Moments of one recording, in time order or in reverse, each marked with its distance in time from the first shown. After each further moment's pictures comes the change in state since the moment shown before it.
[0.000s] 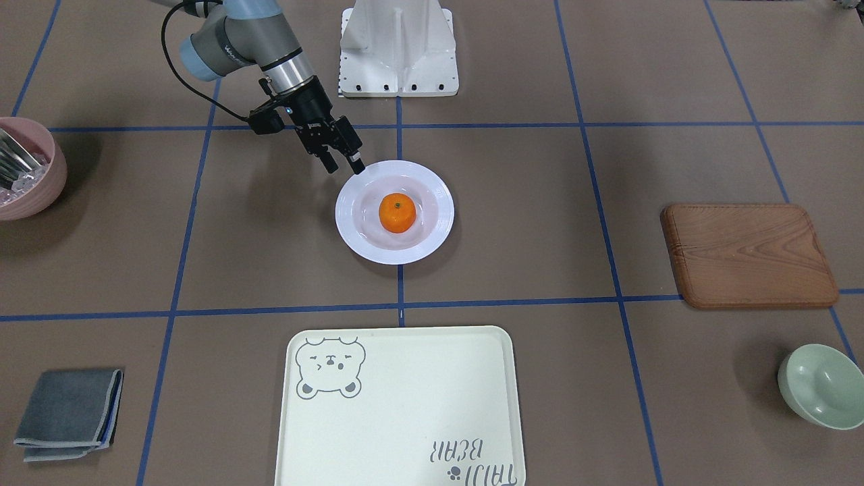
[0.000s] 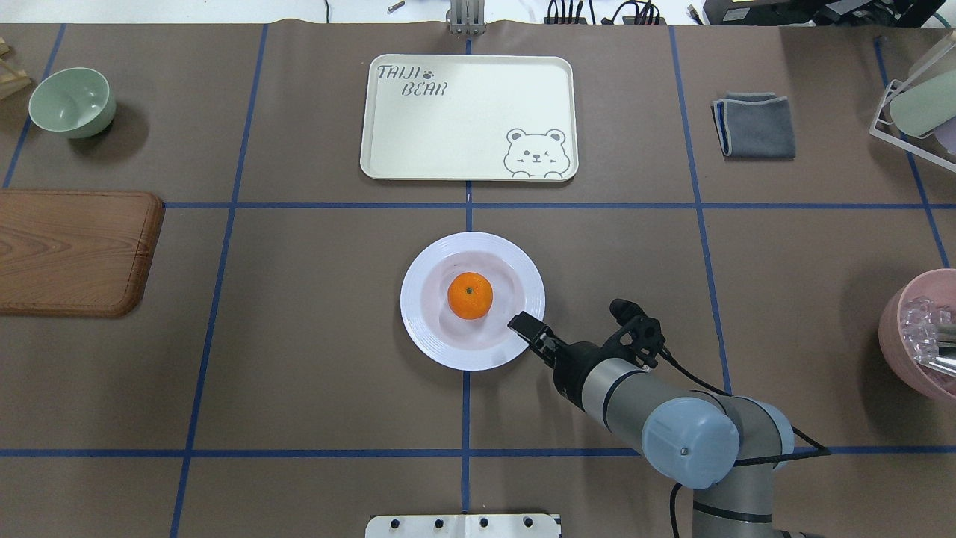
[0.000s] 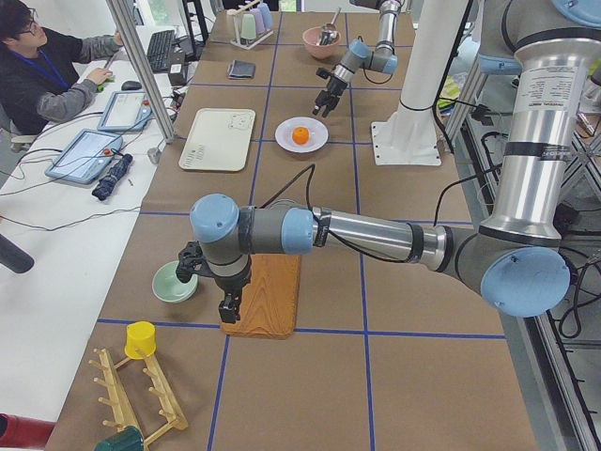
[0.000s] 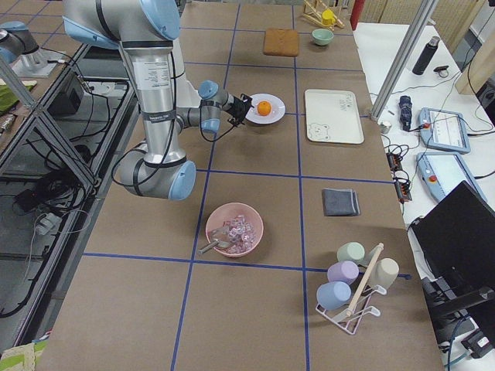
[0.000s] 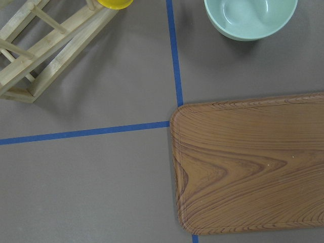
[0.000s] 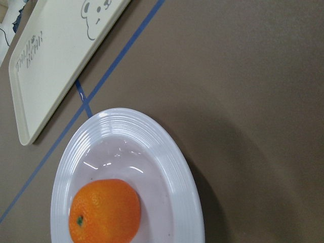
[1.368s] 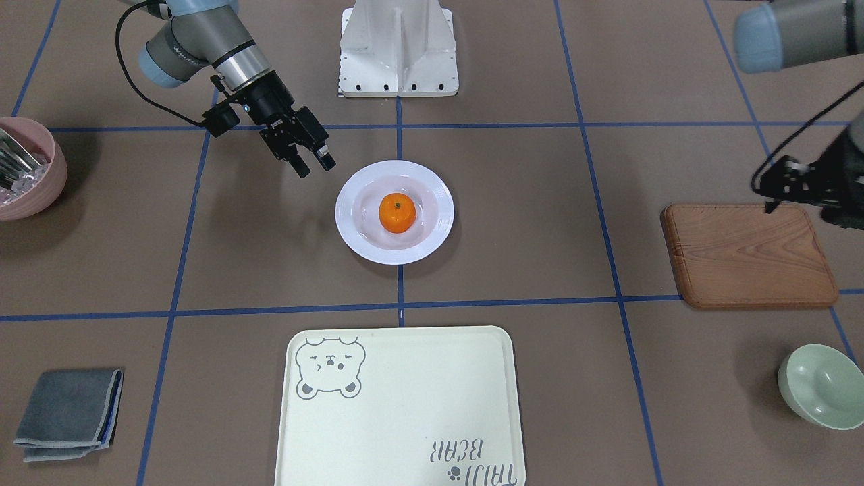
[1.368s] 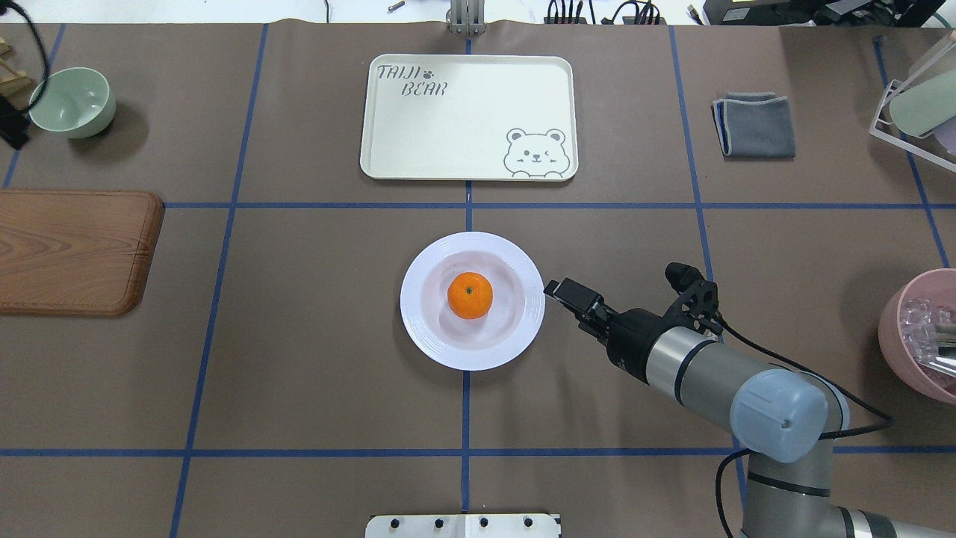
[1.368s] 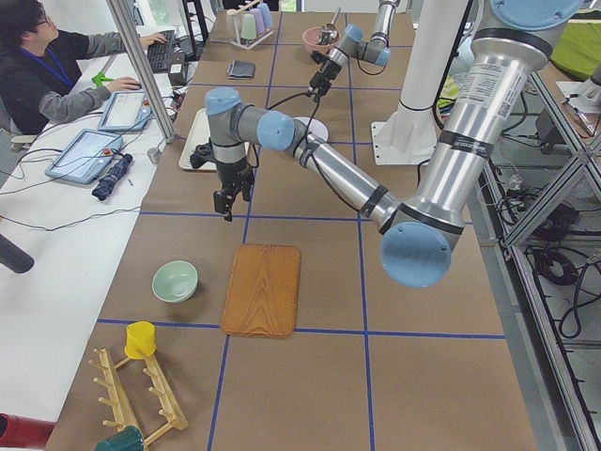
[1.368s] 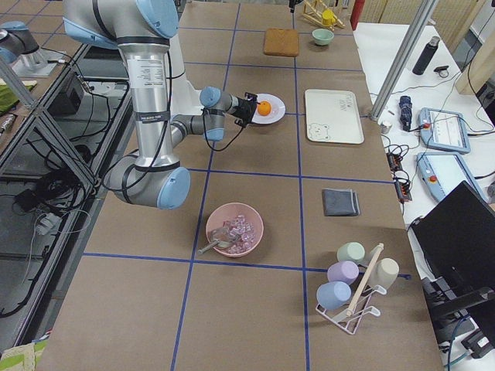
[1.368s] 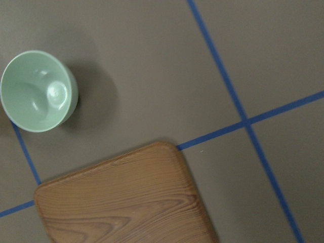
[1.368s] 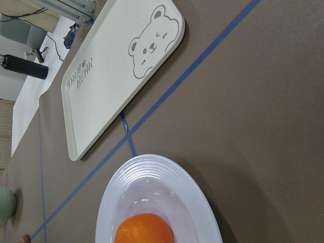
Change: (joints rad) left arm 0.303 -0.188 -0.188 0.159 0.199 -0.119; right arm 0.083 -0.128 0.070 0.214 0.027 -0.143
